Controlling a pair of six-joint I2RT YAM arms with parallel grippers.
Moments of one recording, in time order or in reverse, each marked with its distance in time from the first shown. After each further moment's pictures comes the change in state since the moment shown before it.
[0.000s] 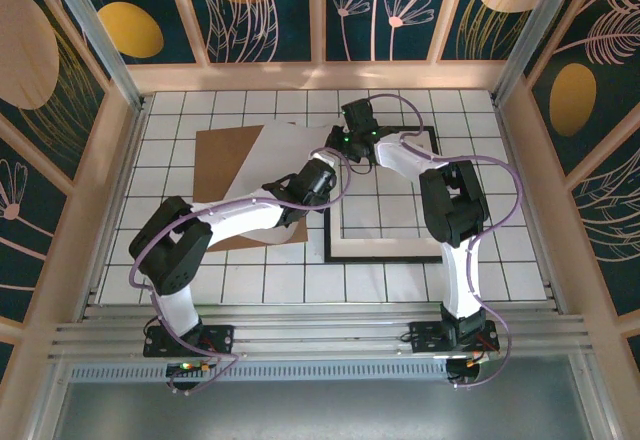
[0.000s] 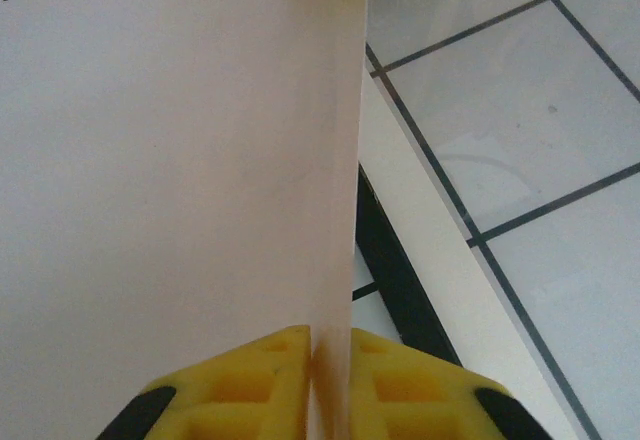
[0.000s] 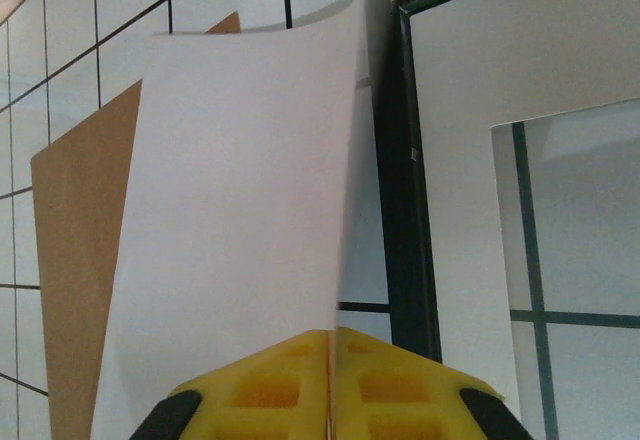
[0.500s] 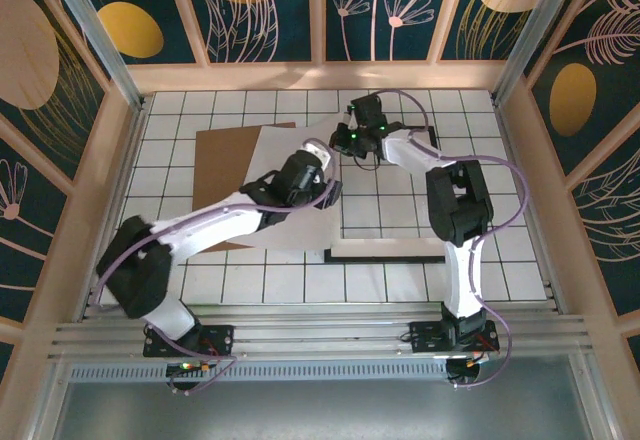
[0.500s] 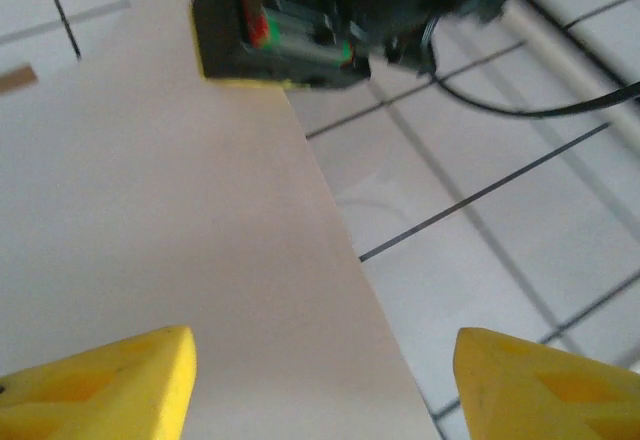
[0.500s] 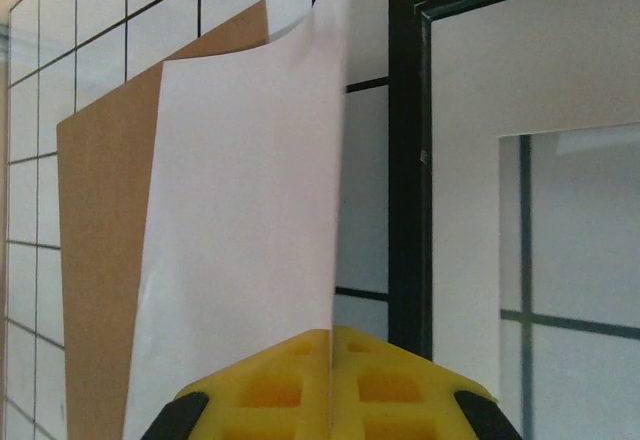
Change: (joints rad) left arm -0.003 -0.240 -0.044 0.008 0.202 -0.024; right arm -0.057 -0.026 0.007 -0.040 -0.128 -0.112
